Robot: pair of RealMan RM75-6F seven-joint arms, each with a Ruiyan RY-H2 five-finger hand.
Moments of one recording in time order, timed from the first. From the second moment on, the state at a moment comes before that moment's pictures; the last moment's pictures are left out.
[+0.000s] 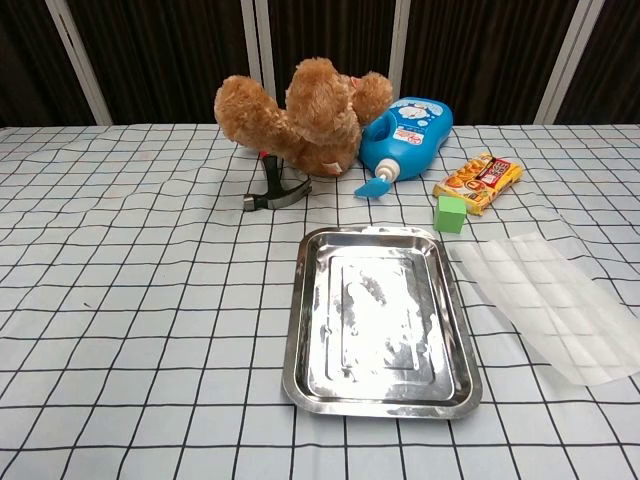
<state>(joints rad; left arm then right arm) -0.08 -1.09 -0.06 -1.64 1.42 1.48 0.07 0.09 -1.14 0.06 -1.60 -1.51 1.48 -0.12</state>
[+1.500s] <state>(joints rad) -0.08 -1.09 -0.06 -1.64 1.43 1.48 0.07 0.13 -1.49 0.02 -1.37 -1.48 1.33 -0.41</state>
